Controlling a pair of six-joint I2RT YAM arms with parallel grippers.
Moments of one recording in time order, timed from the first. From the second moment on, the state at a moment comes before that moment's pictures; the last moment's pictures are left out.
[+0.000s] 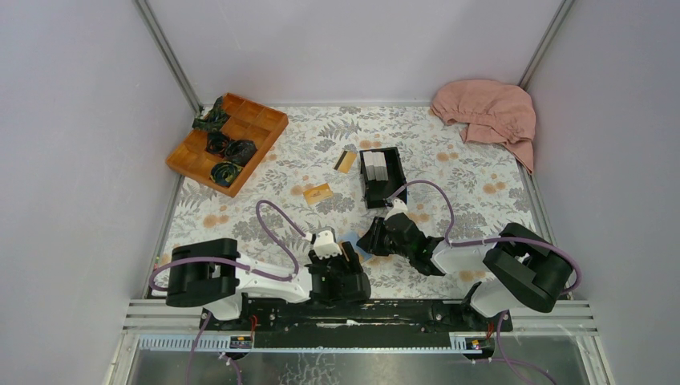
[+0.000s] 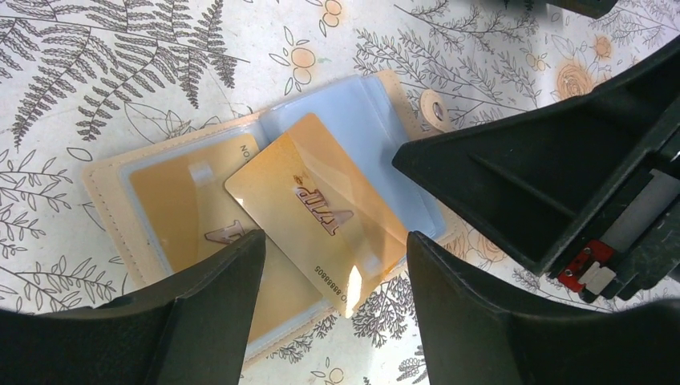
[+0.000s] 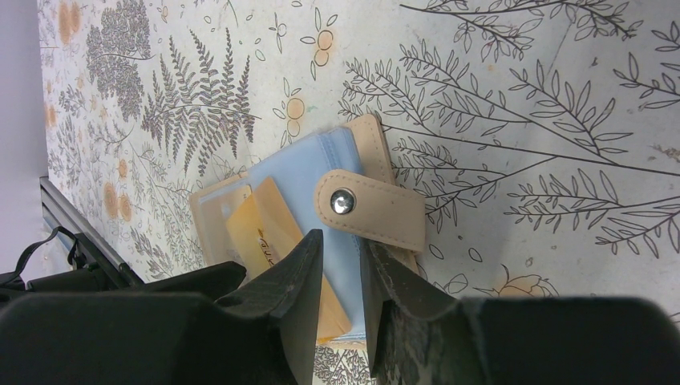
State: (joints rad) left arm -1.44 1.57 0.68 -0.29 -0.95 -1.56; right arm 0.87 1.46 0.38 0.46 0.03 0.89
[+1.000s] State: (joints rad) left arm -1.41 1.58 0.65 -0.19 -0.94 -1.50; right arm 0.87 1.46 0.38 0.47 0.03 0.89
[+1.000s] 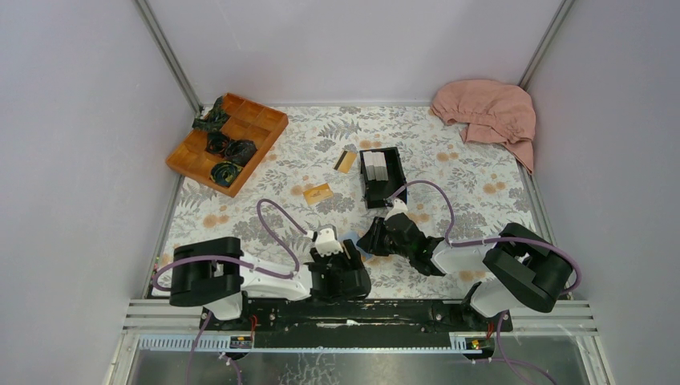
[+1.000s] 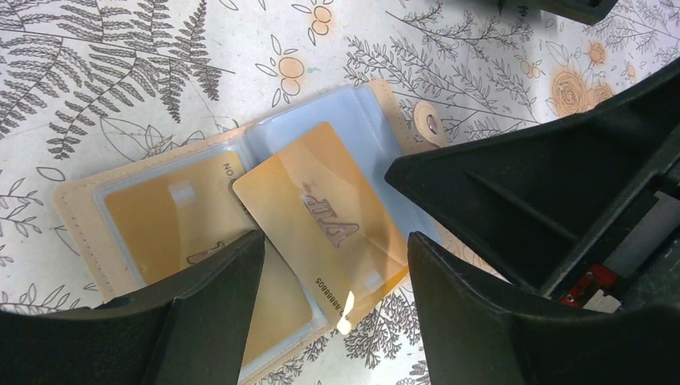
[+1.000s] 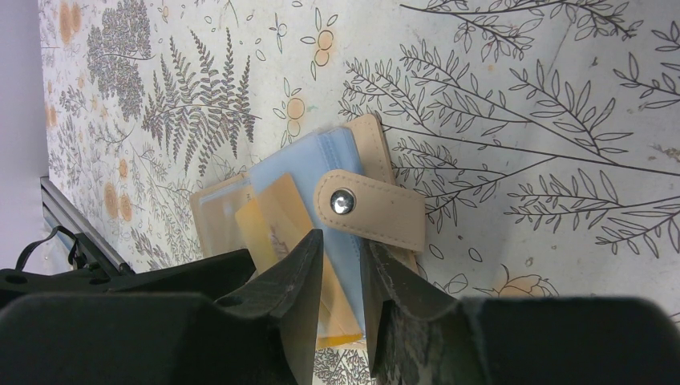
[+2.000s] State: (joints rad) left arm -1.32 1.63 0.65 -0.01 -0.88 -1.29; right arm 0.86 1.46 0.38 0.47 0.05 0.89
